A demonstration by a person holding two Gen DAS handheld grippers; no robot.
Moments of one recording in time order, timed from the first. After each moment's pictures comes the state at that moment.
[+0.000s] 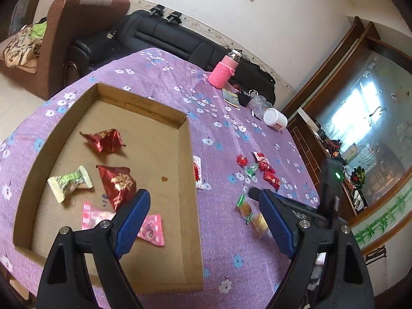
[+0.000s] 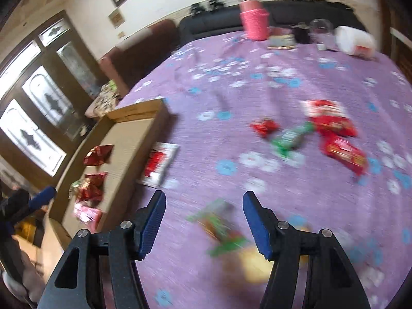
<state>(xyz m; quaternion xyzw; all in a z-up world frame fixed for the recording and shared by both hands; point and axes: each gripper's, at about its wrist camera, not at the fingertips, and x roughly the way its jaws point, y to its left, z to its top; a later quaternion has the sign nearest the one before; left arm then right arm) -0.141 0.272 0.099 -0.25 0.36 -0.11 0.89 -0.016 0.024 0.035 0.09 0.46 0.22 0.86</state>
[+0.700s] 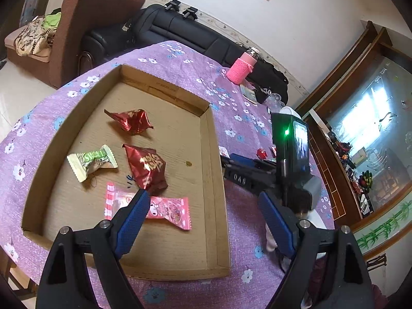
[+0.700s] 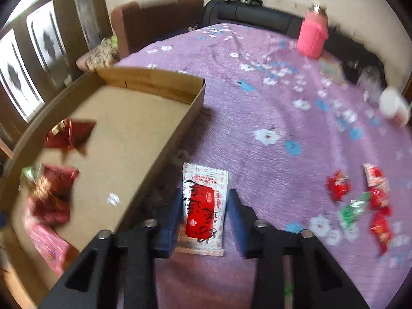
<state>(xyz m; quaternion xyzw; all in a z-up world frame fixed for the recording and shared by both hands) -0.154 0.289 0.077 -0.25 0.38 -0.08 0.88 0.020 0.146 0.005 -0.10 0.46 0.20 0.86</state>
